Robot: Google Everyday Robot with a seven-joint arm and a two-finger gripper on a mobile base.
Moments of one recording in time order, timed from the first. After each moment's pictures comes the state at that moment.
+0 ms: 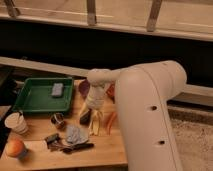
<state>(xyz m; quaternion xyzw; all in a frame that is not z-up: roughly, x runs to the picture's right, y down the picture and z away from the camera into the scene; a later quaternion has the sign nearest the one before) -0.072 0.160 0.822 -0.45 0.24 0.62 0.60</state>
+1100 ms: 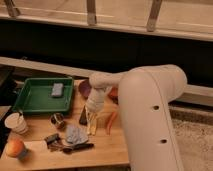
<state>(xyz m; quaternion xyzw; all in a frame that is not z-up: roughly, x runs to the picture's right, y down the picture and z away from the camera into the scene) -0.075 0.170 0.822 -0.47 0.23 0.62 0.58</state>
